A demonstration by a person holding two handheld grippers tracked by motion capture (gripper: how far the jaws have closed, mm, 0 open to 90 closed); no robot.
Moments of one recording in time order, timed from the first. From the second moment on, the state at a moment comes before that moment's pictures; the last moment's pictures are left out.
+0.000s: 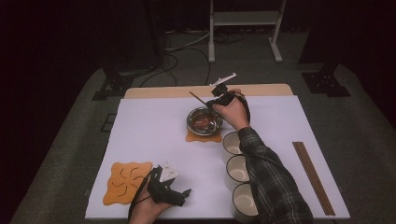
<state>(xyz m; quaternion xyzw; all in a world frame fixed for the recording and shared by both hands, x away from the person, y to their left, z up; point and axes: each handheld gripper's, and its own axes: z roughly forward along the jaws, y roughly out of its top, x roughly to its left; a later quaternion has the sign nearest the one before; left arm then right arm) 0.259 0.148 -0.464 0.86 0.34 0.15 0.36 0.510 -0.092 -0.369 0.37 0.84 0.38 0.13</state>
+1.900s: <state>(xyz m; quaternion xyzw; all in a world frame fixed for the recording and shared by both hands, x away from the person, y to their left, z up) 0.260 0.148 -0.464 0.86 0.34 0.15 0.36 0.514 -0.080 -0.395 0.37 0.86 0.34 0.12</state>
